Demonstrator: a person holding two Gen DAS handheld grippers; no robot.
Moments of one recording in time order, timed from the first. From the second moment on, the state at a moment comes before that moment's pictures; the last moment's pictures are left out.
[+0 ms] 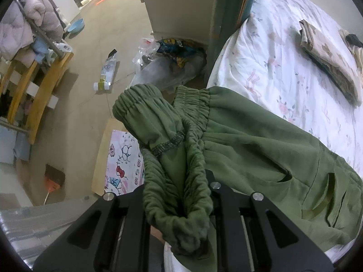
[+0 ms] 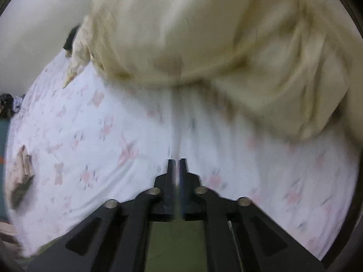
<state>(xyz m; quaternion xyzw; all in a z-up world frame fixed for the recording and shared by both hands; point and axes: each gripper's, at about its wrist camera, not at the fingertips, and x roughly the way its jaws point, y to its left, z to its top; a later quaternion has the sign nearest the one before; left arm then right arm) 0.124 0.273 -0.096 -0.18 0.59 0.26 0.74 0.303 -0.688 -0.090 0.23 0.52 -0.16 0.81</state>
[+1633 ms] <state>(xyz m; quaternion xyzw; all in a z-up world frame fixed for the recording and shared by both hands) 0.123 0.255 -0.073 -0.16 0.57 0.23 0.78 0.262 -0.393 -0.047 0.10 0.55 0.03 0.83</state>
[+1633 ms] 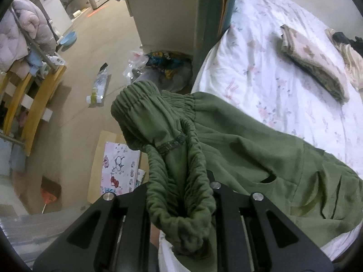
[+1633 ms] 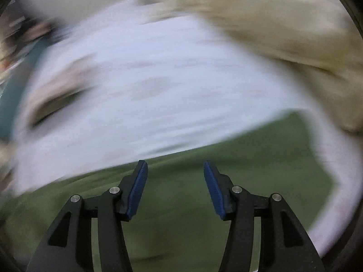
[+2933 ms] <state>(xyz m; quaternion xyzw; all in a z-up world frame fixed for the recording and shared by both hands) 0.135 -0.040 -0.034 0.13 0.48 0.05 0.86 0.124 -0.331 -0.072 0.34 0.52 0.16 0.77</state>
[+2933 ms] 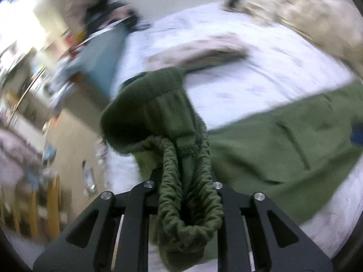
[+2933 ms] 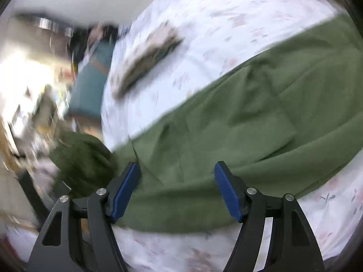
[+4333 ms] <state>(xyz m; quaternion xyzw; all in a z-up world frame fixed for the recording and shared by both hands) 0.110 0.077 -0.112 -0.09 0.59 0.10 0.79 0.122 -0.245 -0.120 0.19 0.64 0.24 0.70</state>
